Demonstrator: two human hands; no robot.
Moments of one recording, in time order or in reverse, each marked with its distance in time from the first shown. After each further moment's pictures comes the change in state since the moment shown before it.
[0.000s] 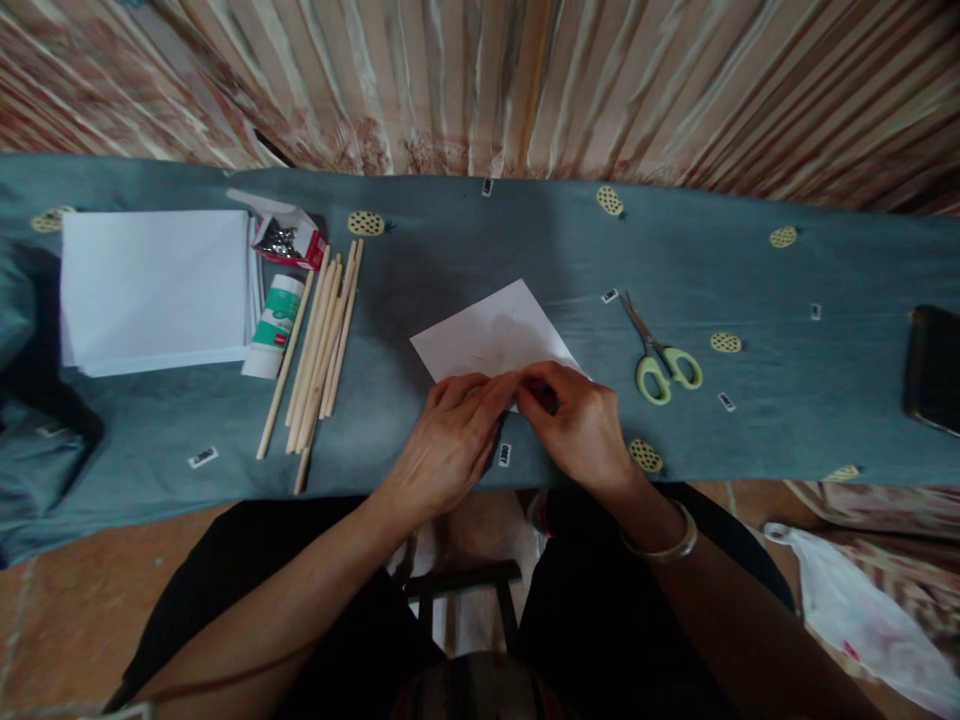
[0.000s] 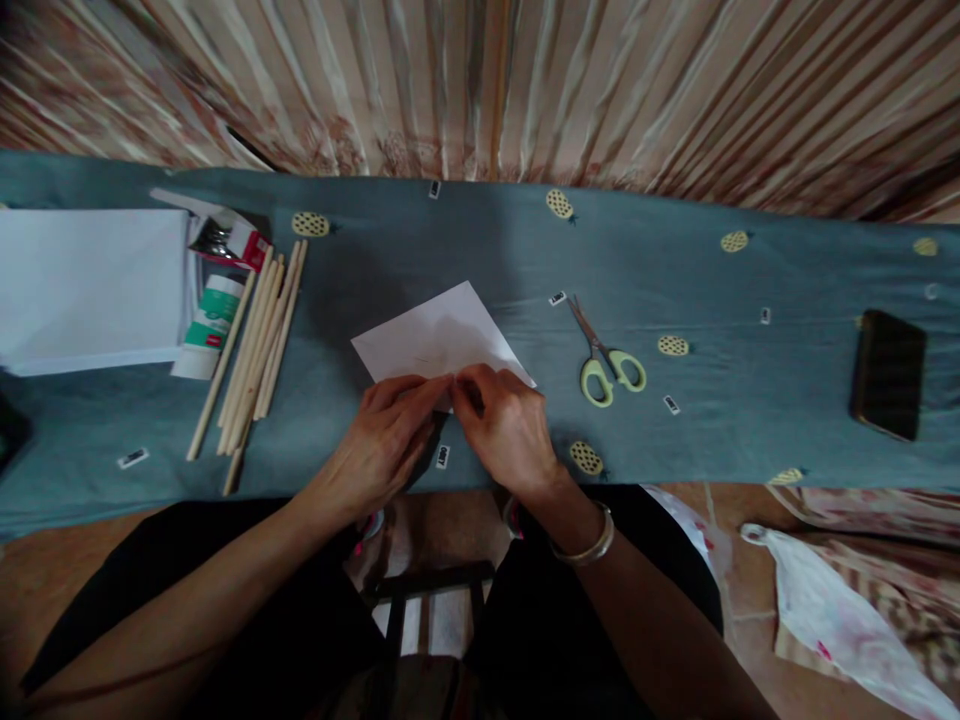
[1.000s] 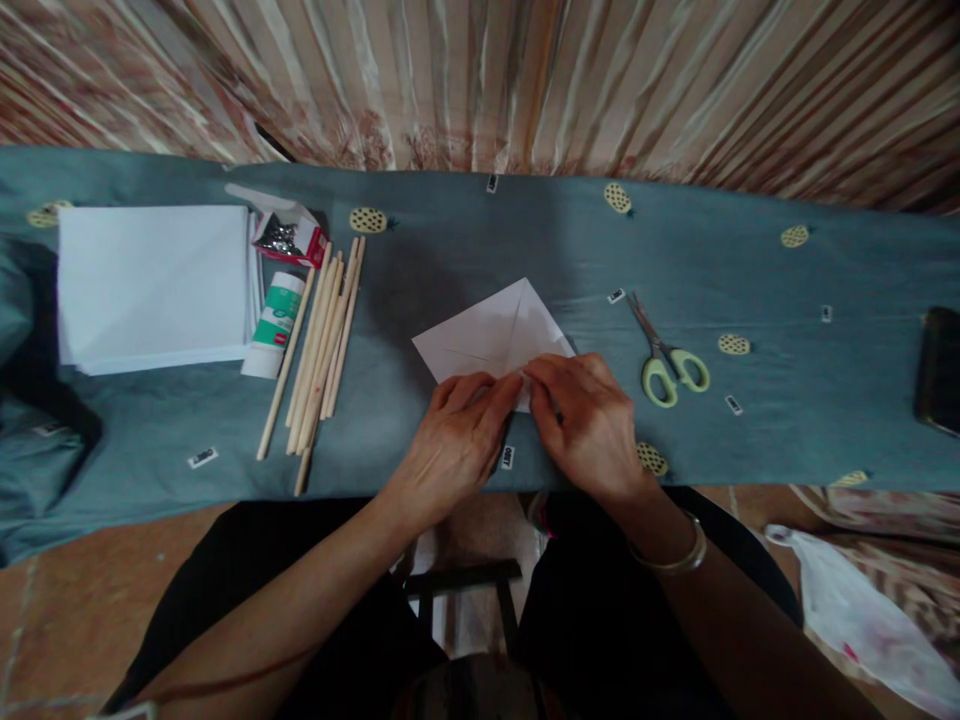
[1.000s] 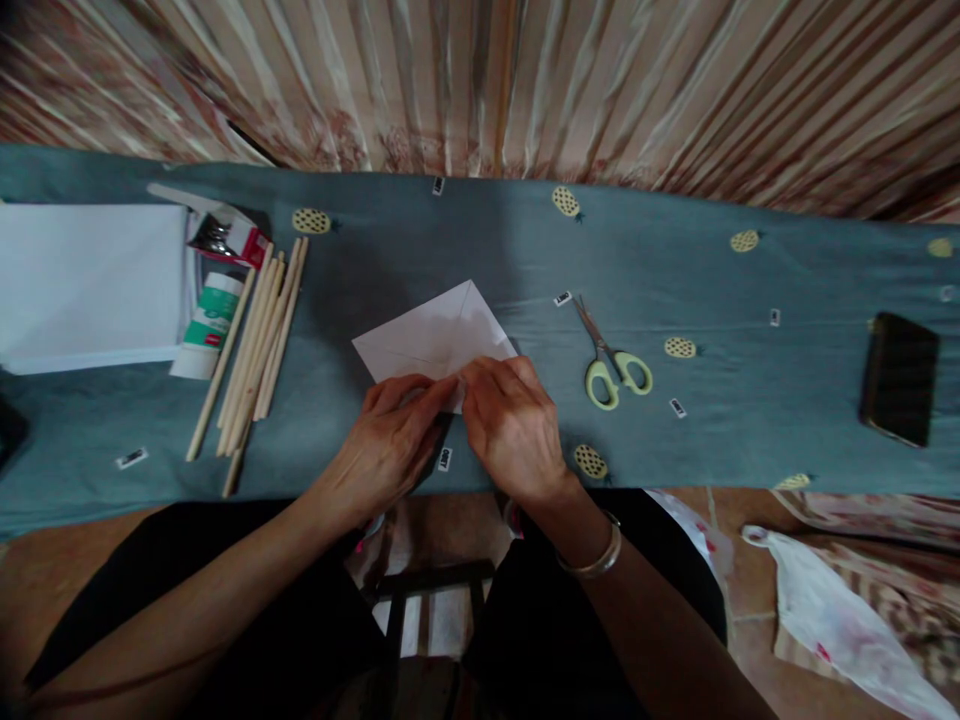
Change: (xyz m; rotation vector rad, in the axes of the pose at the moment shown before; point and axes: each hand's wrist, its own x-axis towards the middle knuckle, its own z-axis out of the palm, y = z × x) left_hand 0.003 0.003 0.003 0.139 0.005 0.014; right_hand -0.002 0.000 -0.007 -0.199 0.068 -0.295
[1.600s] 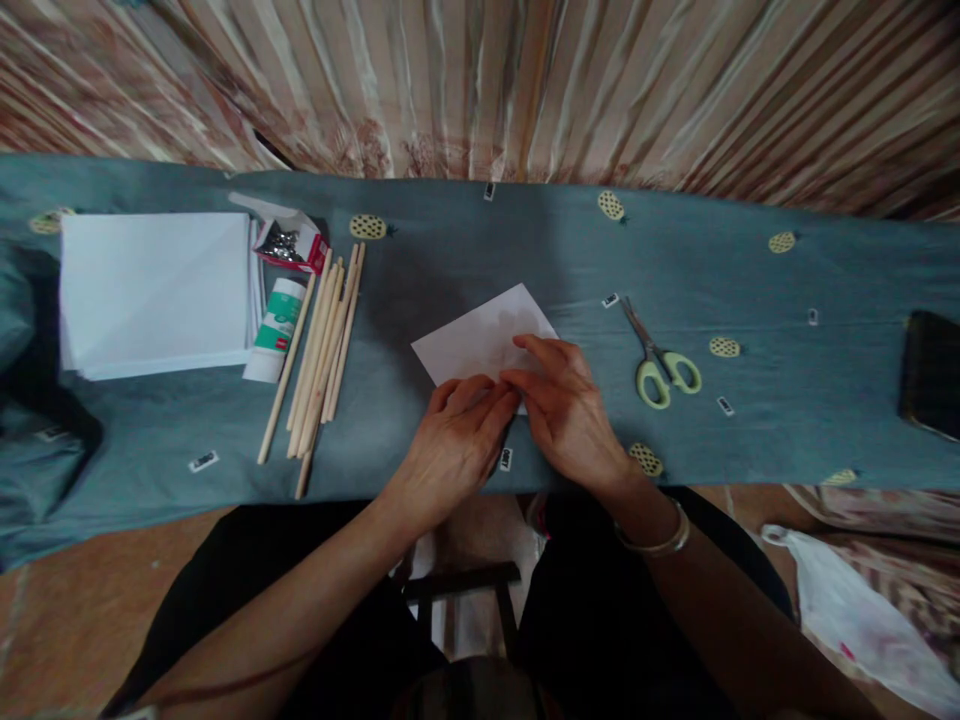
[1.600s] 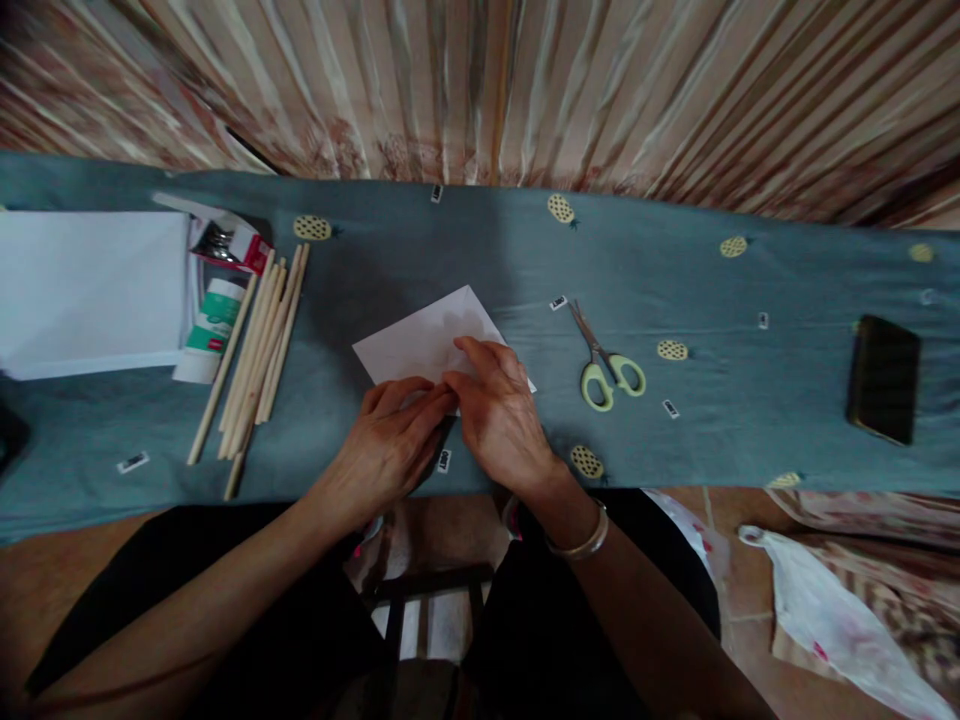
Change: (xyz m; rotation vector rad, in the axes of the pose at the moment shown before) left_hand 0.002 0.002 -0.002 0.084 -0.004 0.031; right_hand 0.006 0.008 0.008 0.083 -0.103 -0.012
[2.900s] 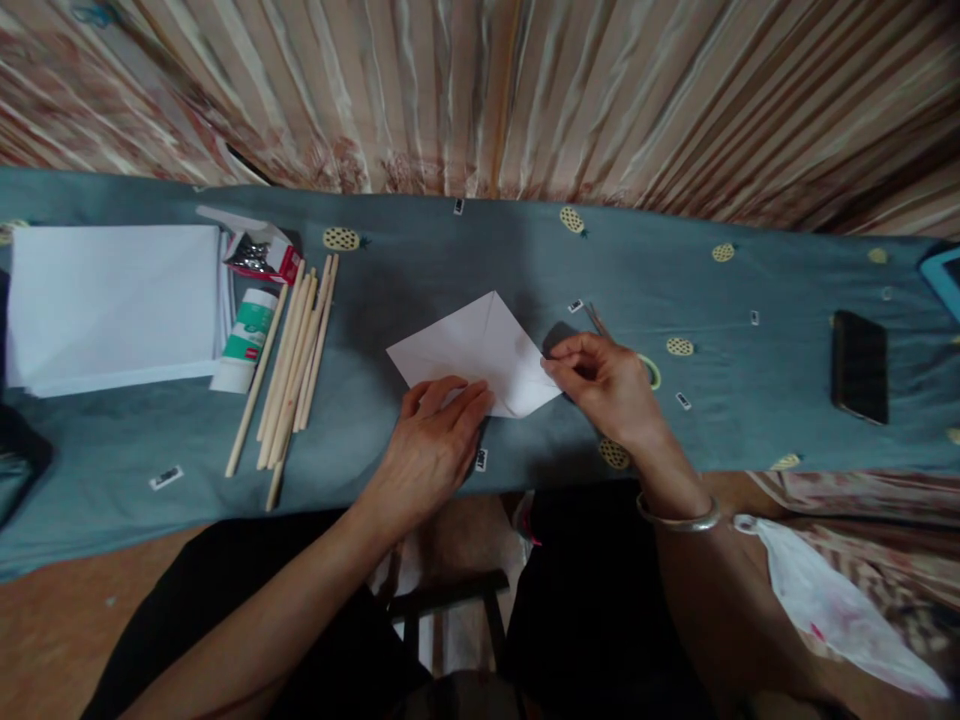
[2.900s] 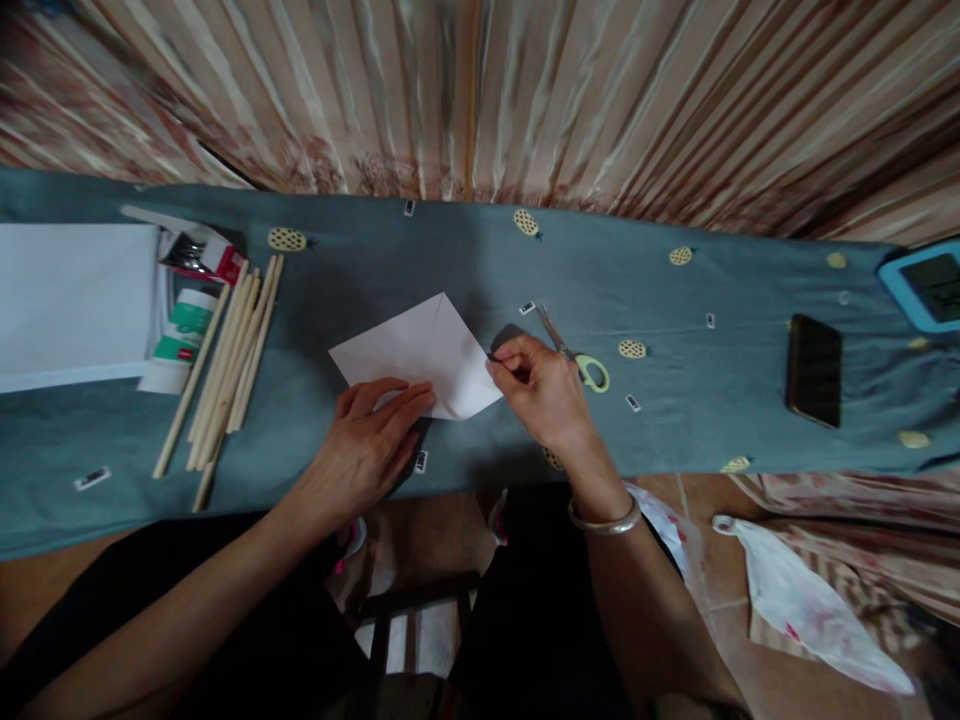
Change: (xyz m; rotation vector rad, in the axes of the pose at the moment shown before) left_hand 0.000 -0.001 -0.001 0.038 -0.006 -0.016; right_hand 0.000 0.047 -0.038 0.382 0.031 0.545
